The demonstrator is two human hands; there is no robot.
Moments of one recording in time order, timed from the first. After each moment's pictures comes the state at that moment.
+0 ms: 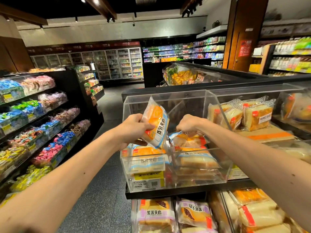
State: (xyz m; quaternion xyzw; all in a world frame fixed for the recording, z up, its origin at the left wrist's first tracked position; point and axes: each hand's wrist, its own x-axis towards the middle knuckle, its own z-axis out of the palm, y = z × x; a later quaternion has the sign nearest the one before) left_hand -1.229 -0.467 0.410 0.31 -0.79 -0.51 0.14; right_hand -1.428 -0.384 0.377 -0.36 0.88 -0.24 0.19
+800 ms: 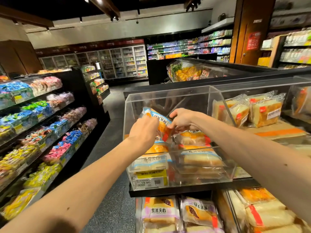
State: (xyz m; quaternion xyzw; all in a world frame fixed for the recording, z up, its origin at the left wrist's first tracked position) left_hand -1.261 -0.464 0.378 0.28 -0.95 0.08 0.14; right_hand -1.408 -0.397 0.385 -0.36 0.79 -0.39 0.31
